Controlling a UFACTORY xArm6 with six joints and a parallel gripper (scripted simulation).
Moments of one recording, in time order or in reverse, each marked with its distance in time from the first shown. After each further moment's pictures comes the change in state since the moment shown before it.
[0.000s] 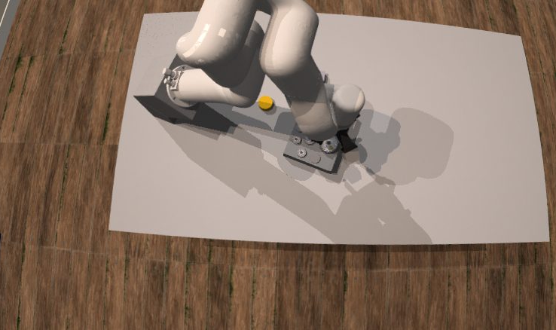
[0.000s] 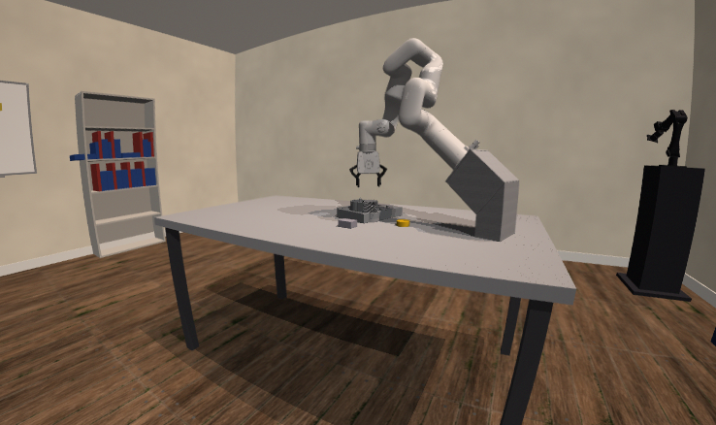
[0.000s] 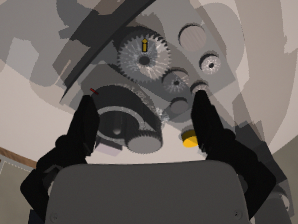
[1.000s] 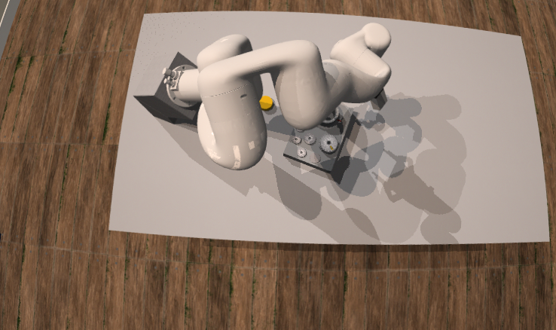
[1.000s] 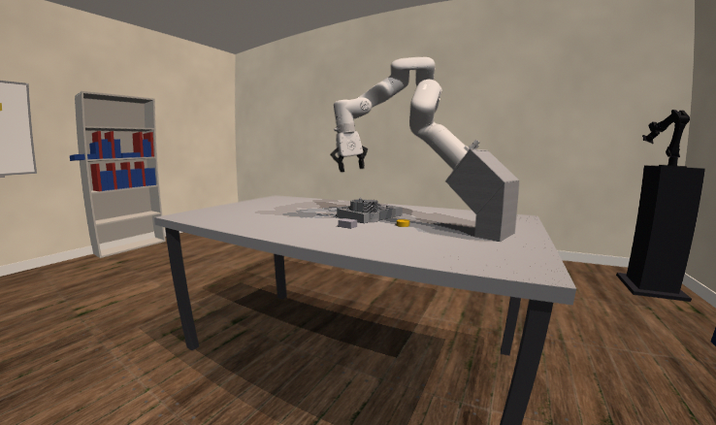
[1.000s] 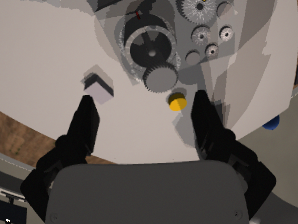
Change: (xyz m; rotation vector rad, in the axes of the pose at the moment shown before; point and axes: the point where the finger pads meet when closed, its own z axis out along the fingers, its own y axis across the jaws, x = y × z) arm -0.084 -0.075 -0.080 -0.119 -0.029 -0.416
